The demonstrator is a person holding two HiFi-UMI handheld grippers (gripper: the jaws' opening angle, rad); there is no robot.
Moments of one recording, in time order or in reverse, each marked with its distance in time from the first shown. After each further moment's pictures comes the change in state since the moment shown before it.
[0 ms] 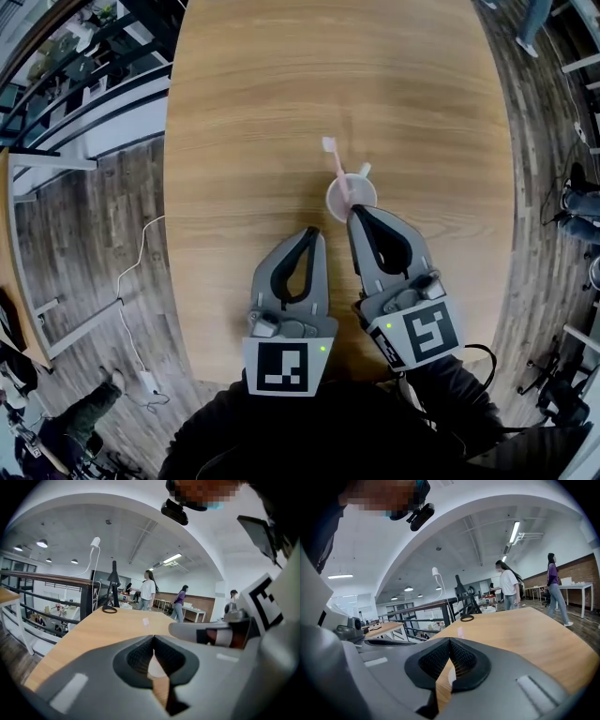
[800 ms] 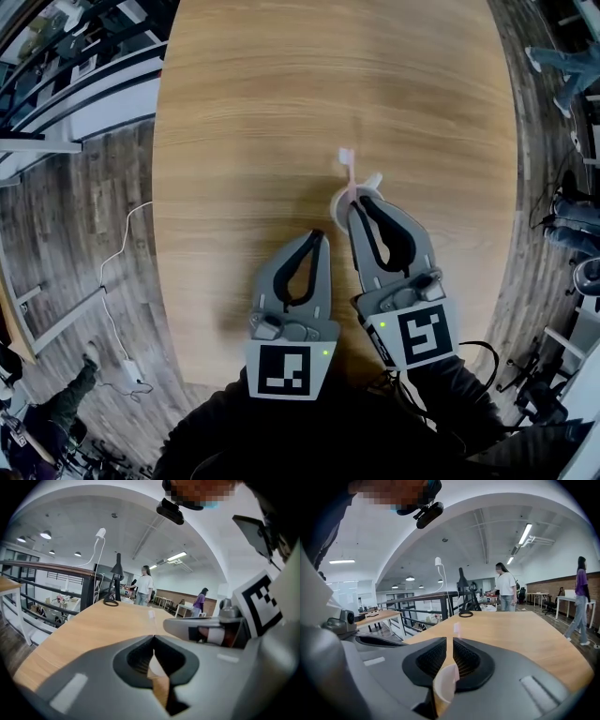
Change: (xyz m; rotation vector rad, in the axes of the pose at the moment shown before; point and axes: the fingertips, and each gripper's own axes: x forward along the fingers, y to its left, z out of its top) left arm 0.020 0.016 -0.019 -0.060 0.047 -0.009; right arm 0.036 -0.009 -0.011 -0.109 0.075 -0.030
